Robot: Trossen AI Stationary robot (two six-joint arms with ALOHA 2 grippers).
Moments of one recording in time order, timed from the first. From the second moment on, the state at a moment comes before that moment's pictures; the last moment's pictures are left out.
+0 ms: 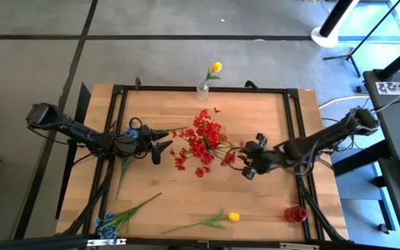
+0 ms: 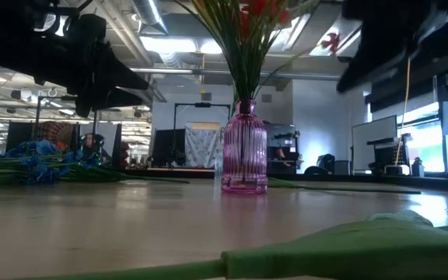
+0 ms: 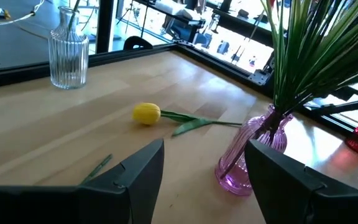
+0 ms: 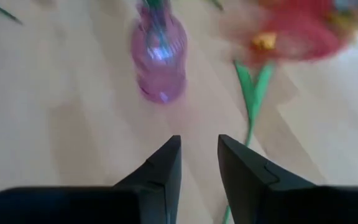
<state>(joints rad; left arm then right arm) -0.22 1.02 0.18 0.58 -0.66 -0.50 0.40 1.23 0.83 -0.55 0.53 0.64</state>
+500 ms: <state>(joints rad) -0.22 1.02 0.18 0.58 -0.66 -0.51 0.48 1.03 0.47 -0.51 0.52 0.86</state>
